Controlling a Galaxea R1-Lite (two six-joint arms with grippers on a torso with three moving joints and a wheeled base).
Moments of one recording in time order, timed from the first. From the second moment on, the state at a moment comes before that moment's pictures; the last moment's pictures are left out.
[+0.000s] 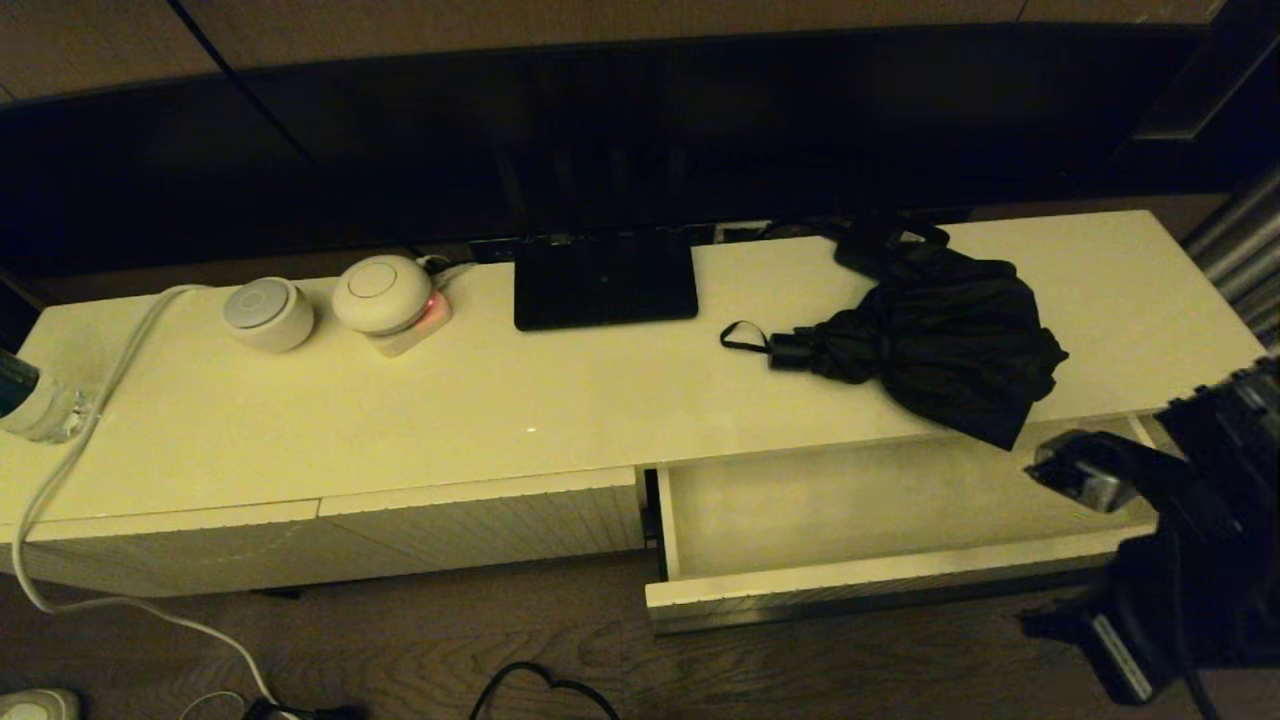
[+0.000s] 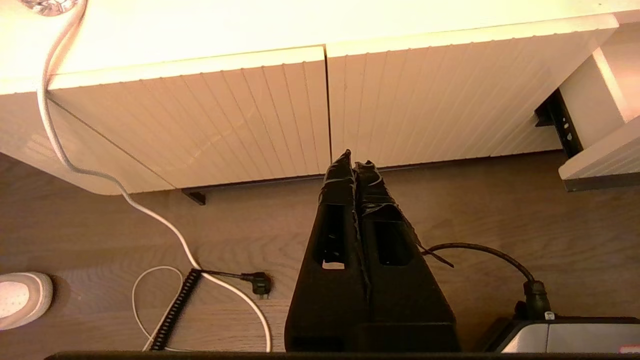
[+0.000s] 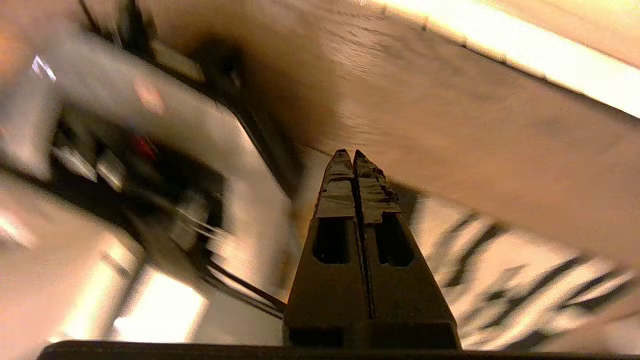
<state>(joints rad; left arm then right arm) 0.00 0.00 0.00 0.00 0.00 0.02 0.41 1.39 -0.89 0.48 -0.01 0.04</state>
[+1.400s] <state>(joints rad) 0.00 0.00 0.00 0.00 0.00 0.02 0.41 1.83 -1.13 0.28 -0.24 0.27</state>
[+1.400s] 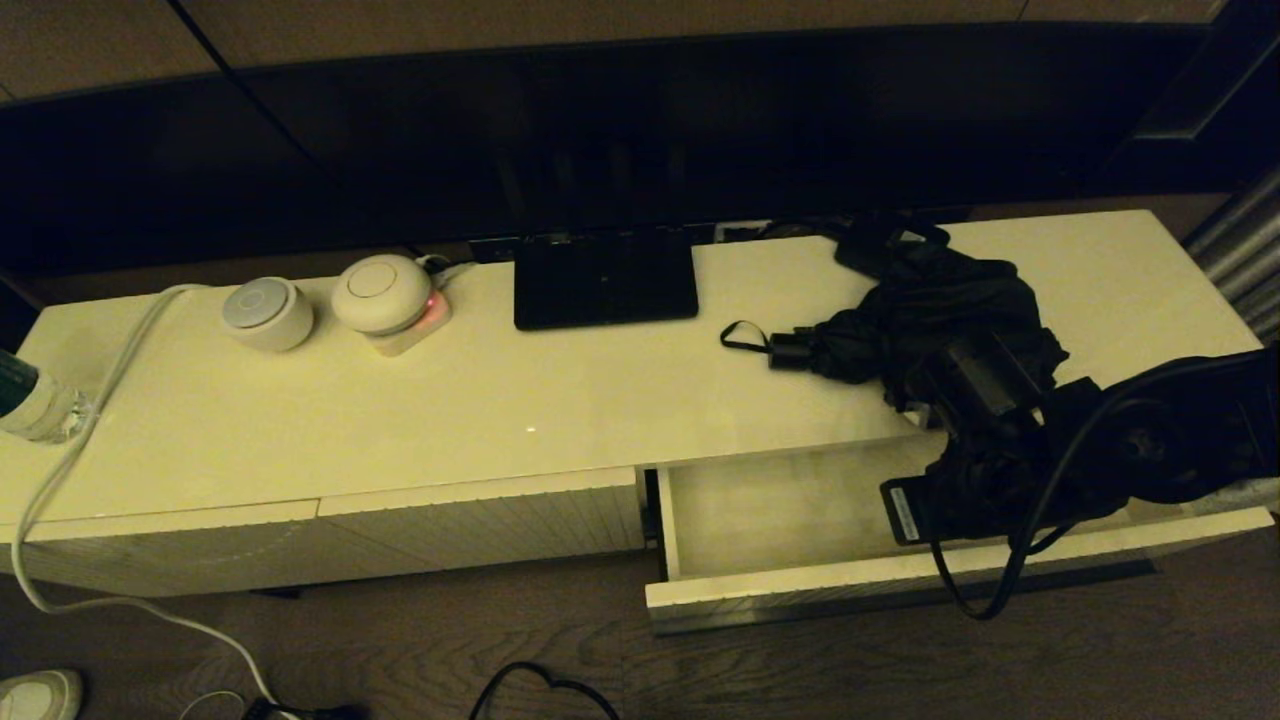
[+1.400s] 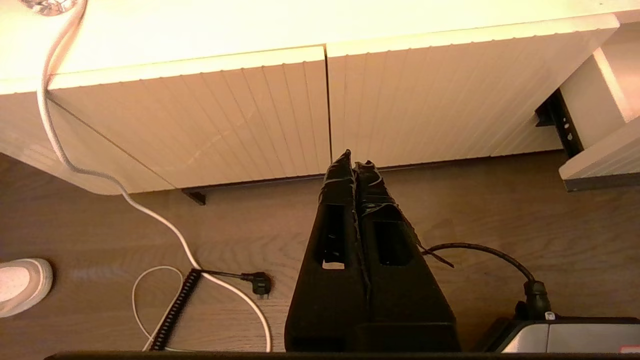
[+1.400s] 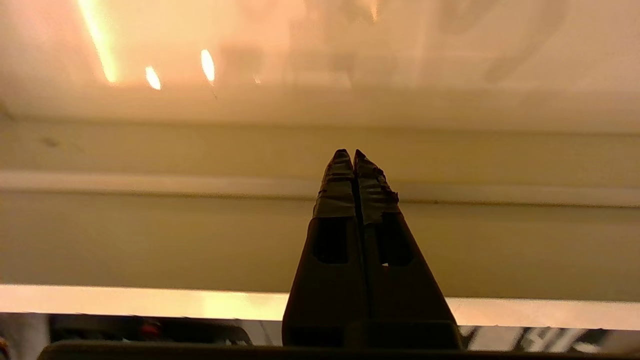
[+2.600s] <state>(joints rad) 0.00 0.00 0.00 0.00 0.00 0.02 0.47 1.81 -0.94 0.53 -0.24 0.23</state>
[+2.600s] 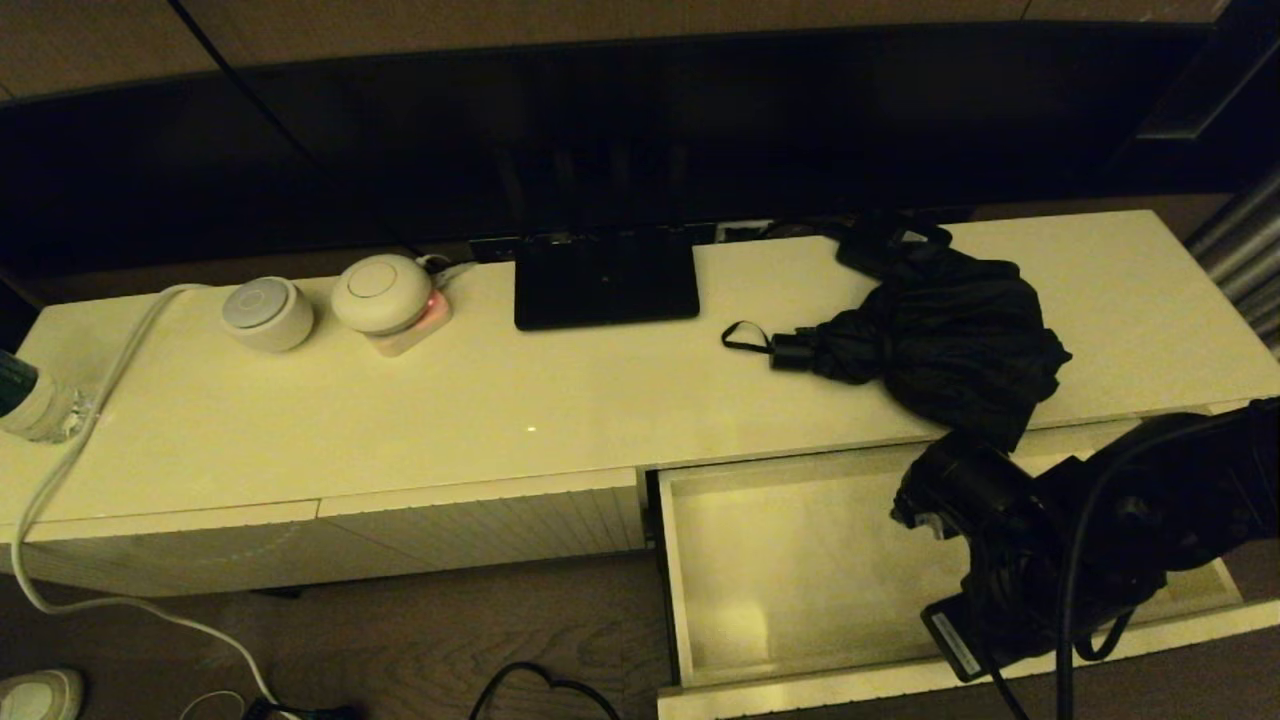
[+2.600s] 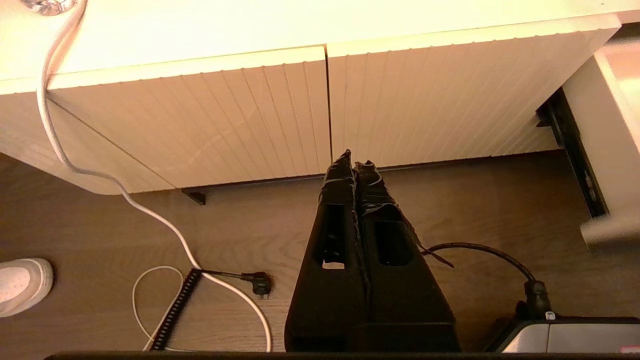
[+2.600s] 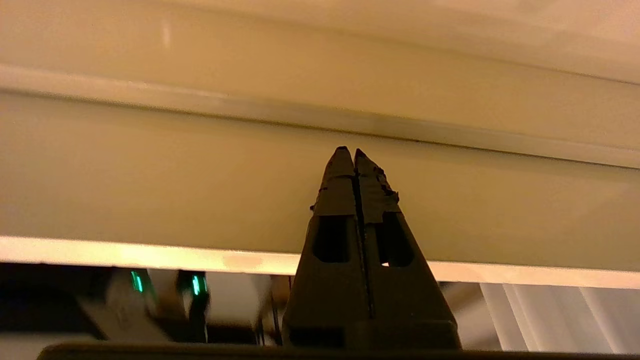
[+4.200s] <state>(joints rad) 0.00 0.00 0.00 0.00 0.00 0.02 0.51 1.15 -0.83 0.44 -0.38 -1.03</state>
